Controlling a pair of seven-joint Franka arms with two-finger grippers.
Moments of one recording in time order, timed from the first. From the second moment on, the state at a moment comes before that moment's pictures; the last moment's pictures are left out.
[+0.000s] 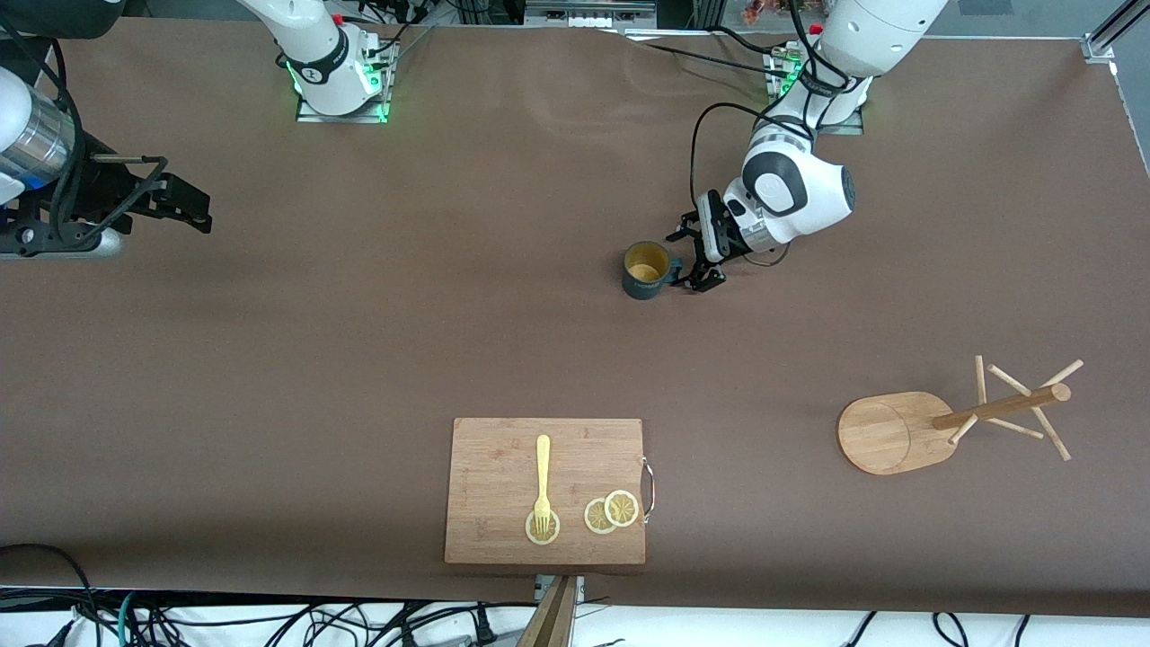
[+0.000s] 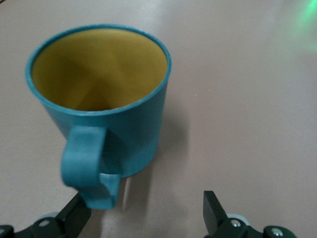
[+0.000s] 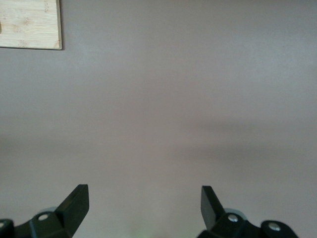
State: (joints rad) left arm -0.29 0.42 -0.25 -2.37 -1.73 2.63 2.52; right arm 0.12 0.08 -0.01 -1.52 -0.02 1.53 0.07
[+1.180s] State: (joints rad) left arm -0.30 0.43 -0.25 -2.36 -1.73 2.64 2.52; right arm 0.12 0.08 0.00 -1.52 -0.02 1.53 0.07
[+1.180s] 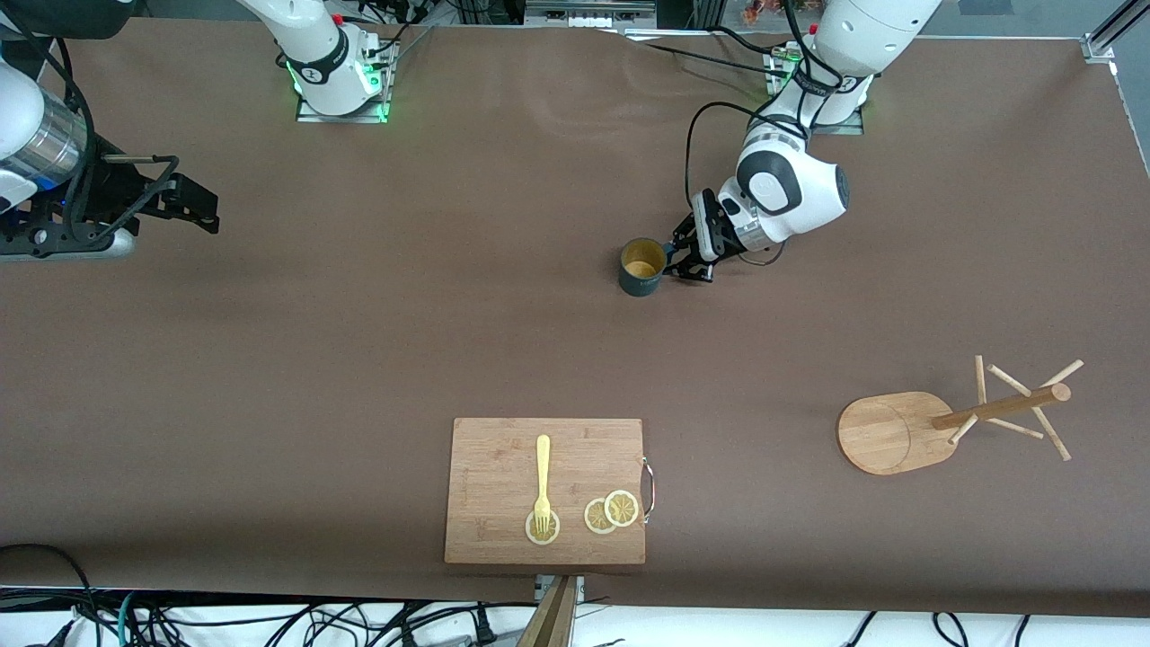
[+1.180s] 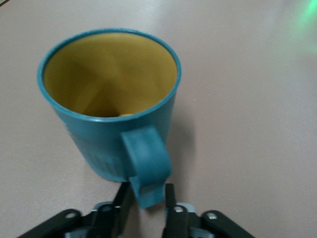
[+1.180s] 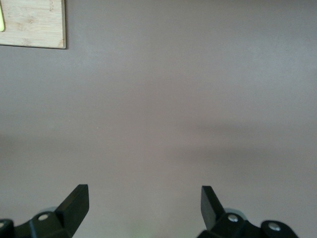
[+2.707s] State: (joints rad) left arm -0.02 0.22 -0.24 -2.36 -1.44 2.40 1.83; right arm 0.12 0.08 0.00 -1.52 -0.02 1.53 0.07
